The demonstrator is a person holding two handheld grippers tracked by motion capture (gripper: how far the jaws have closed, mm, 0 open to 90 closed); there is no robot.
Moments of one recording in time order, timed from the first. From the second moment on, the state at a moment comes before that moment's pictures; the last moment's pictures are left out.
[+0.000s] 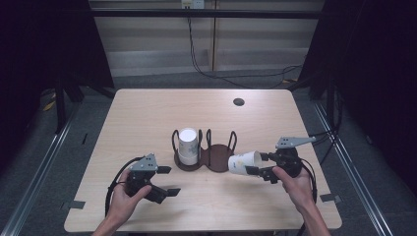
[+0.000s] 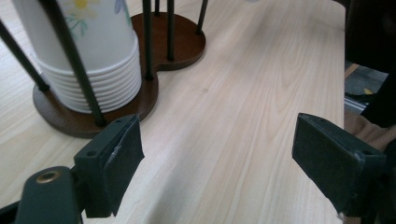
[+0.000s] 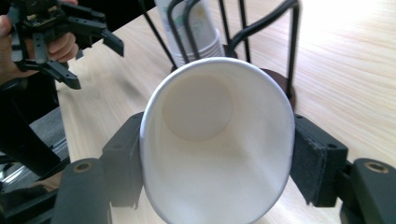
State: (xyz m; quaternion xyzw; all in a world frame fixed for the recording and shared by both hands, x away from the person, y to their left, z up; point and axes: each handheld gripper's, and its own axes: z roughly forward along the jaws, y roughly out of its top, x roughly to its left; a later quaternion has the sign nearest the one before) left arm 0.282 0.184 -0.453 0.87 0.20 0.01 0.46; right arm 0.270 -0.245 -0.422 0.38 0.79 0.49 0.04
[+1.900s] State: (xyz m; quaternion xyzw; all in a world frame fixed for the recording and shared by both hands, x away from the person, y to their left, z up) left arm 0.280 0.192 -0.453 0.87 0.18 0.01 0.46; right arm 0.382 -0.252 -0.423 0.48 0.86 0.17 0.08
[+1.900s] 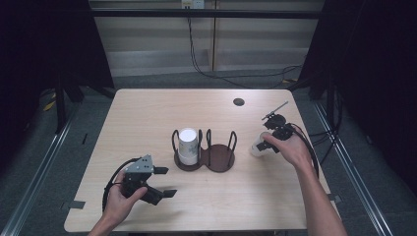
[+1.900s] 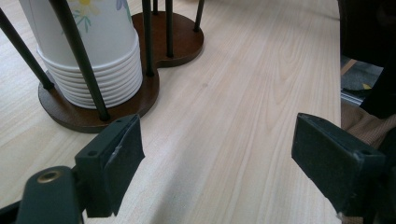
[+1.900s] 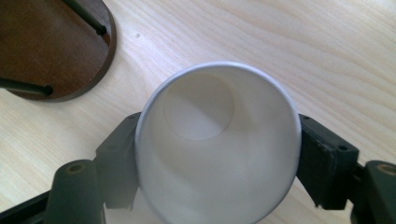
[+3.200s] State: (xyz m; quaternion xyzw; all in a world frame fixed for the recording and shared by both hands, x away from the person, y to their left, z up) left arm 0.282 0.192 -0.453 0.87 0.18 0.01 0.47; right arm 0.384 -0.246 -0.425 0.49 0.82 0.26 0.11
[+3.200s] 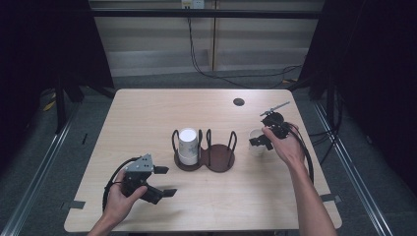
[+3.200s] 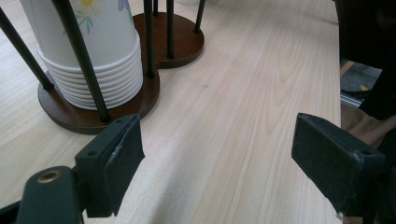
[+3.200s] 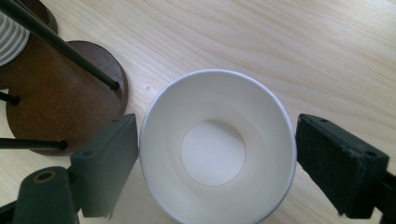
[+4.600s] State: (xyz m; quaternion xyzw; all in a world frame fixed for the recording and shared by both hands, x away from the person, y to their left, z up) left arm 0.281 0.196 -0.453 0.85 0.20 0.03 0.48; right arm 0.330 -0.256 -0.422 0.51 0.73 0.40 0.22
